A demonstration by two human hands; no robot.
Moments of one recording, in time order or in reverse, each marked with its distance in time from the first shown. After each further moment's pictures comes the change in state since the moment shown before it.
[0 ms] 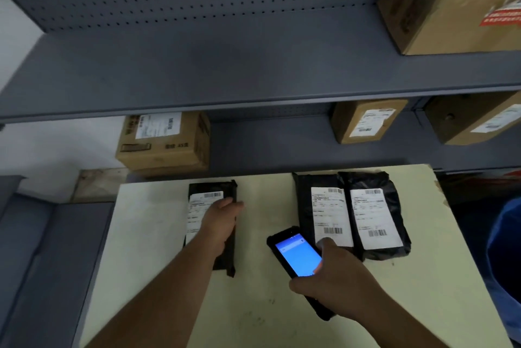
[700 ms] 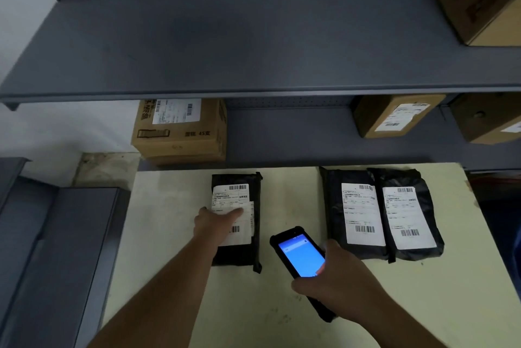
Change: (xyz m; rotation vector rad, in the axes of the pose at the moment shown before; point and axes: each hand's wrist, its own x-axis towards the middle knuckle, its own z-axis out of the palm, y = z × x) left_hand 0.040 -0.033 -0.081 0.360 0.223 -0.175; right_hand 0.019 -0.054 0.058 -0.027 -0.015 0.055
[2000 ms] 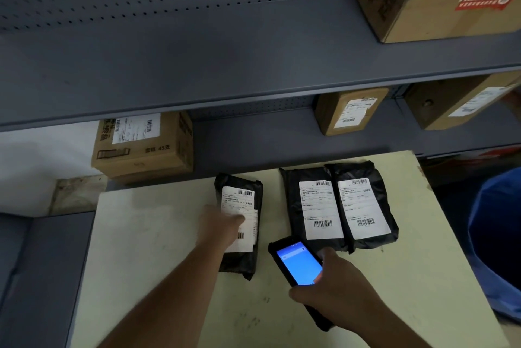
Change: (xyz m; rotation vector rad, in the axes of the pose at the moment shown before) left_hand -0.073 0.052 0.074 0.146 0.005 0.160; right_hand -0.017 0.076 -0.037 0.129 0.032 0.057
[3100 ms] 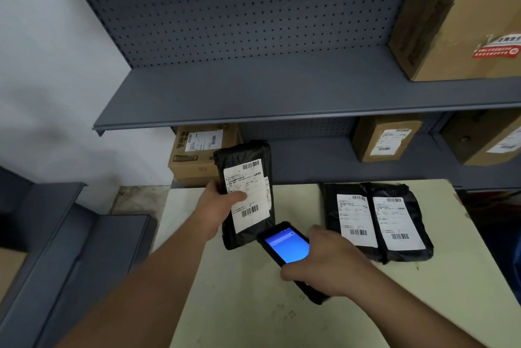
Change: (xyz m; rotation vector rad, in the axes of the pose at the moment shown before) left_hand -0.062 -0.021 -0.156 -0.604 -0.079 0.263; right_hand -0.087 -0.085 0.020 -0.217 0.024 -0.308
